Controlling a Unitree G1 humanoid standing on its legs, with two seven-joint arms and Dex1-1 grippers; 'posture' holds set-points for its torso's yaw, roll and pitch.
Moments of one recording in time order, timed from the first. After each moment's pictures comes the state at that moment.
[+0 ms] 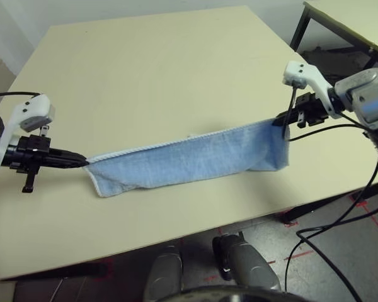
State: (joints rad) left arm -0.40 1.30 0.03 0.36 -0.35 0.26 -1.61; right arm -1.02 -0.83 0.42 0.39 0.03 0.68 1.44
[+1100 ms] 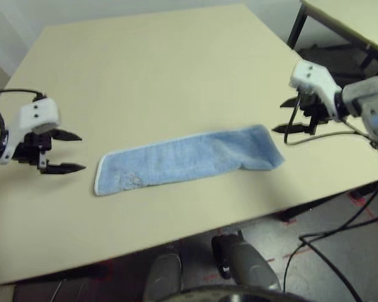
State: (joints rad) left arm -0.21 1.18 0.15 0.19 -0.28 0.16 -1.38; right arm -0.63 -0.79 0.20 -0.16 0.10 0.74 1.16
